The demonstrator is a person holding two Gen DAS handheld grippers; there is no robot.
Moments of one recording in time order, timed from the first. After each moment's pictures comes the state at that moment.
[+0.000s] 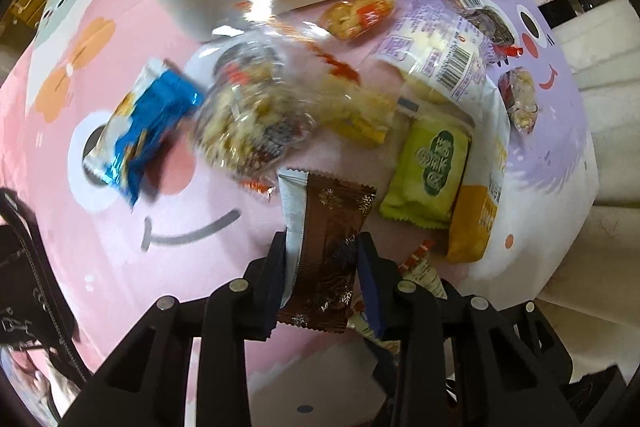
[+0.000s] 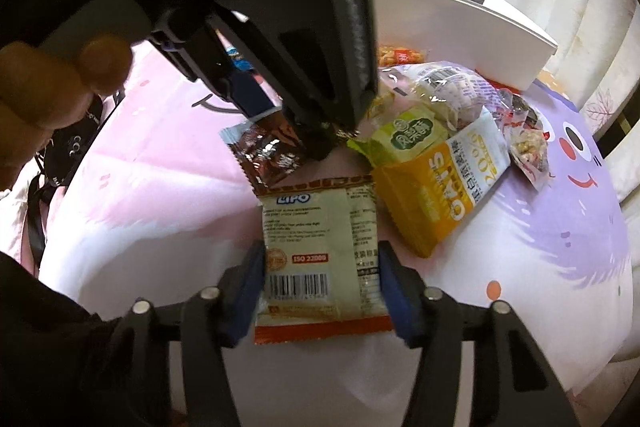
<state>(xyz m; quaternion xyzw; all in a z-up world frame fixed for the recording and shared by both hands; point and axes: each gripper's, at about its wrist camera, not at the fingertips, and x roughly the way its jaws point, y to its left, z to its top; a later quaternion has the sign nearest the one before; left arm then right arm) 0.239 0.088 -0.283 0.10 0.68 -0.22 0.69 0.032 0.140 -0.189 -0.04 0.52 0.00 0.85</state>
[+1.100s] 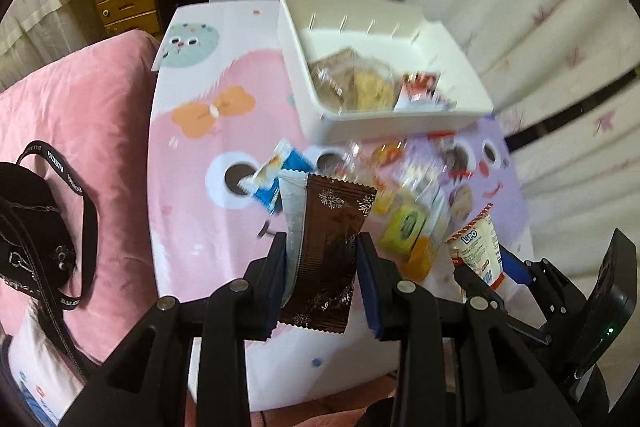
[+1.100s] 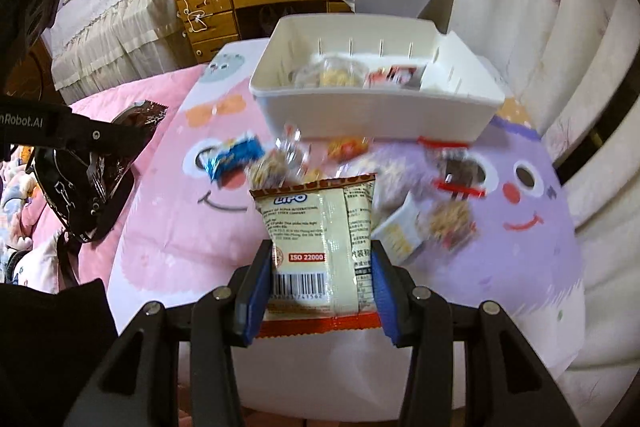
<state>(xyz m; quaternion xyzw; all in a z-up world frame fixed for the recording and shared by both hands) 0.227 0.194 -0.130 -0.05 0.57 -0.18 0.80 0.059 0.096 -0.070 0.00 0.50 -0.01 0.86</state>
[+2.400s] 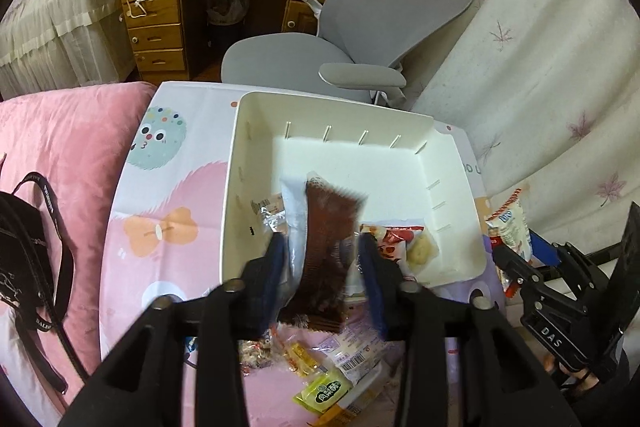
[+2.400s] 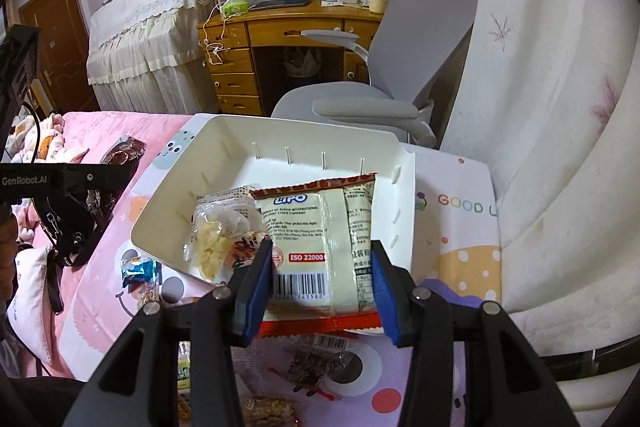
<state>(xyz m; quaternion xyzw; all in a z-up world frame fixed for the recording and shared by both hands) 0.347 0.079 -0.097 -0.09 0.51 -0.09 0.85 0.232 -0.078 -0.021 -0.04 0.46 0.08 0.88</state>
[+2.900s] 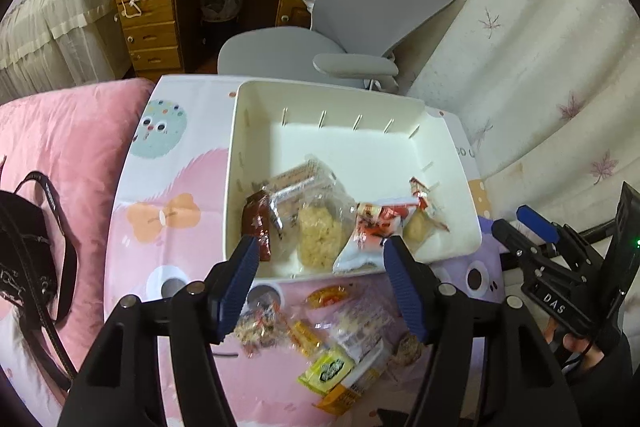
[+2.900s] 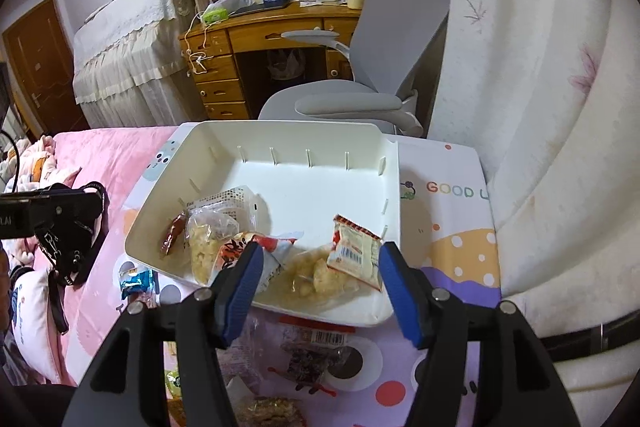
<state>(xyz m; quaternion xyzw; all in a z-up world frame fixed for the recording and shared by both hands) 0.322 0.086 -0.091 -0.09 0.52 -0.10 0.84 0.226 -0.089 -0.021 -0.01 0.46 0.05 0.89</state>
